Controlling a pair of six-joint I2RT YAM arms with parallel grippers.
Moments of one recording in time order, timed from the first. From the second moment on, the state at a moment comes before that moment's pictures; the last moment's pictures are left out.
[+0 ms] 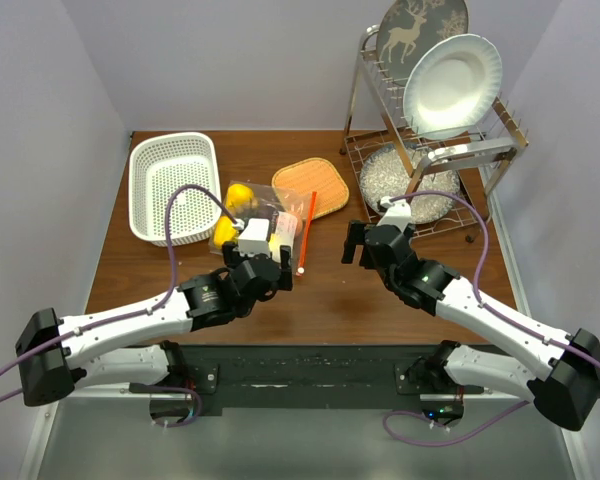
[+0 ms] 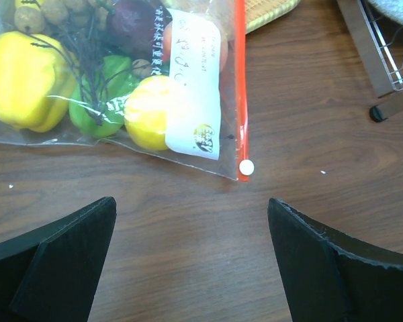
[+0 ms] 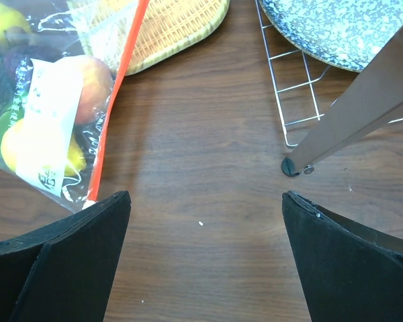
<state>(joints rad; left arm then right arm) -1.09 1.08 0.75 -0.35 -0.73 -0.68 0.79 1.04 0.76 -0.32 0.56 0.58</state>
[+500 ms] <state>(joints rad) -1.07 1.15 0.77 -0.44 -0.72 -0.78 0.79 1.02 0.69 -0.27 0.44 0.57</state>
